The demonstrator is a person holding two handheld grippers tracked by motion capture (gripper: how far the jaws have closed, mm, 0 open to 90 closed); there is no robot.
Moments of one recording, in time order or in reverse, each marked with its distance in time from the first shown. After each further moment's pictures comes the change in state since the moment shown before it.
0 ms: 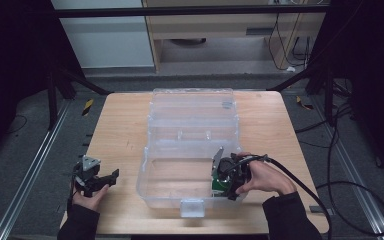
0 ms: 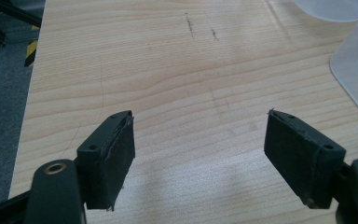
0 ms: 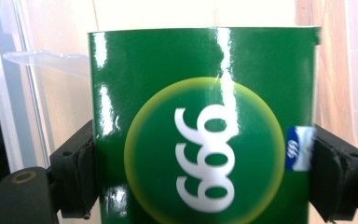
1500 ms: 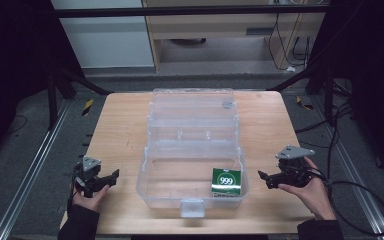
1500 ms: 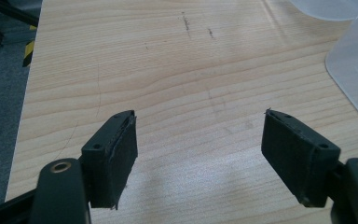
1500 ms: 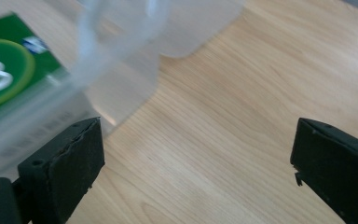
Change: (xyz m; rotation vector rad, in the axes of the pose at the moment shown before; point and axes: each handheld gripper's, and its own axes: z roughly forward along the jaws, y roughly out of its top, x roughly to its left) left arm -0.002 0.000 -0.001 0.003 -0.005 0.004; right arm -0.005 -0.156 -0.024 -0.466 -0.428 0.679
